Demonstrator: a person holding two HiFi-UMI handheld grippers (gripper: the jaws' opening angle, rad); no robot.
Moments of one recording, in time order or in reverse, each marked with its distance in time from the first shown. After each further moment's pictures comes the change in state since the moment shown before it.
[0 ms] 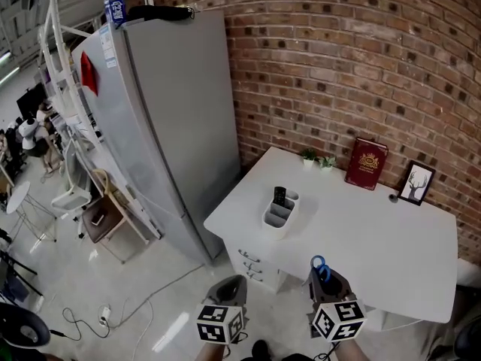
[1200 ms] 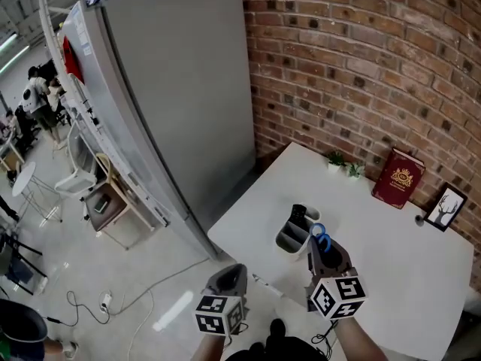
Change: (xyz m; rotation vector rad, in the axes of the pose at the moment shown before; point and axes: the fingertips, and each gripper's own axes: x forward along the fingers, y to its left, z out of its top) left arm 0.117 0.078 0.044 -0.079 0.019 0.096; right arm 0.194 -0.025 0.073 -0.006 -0.082 0.122
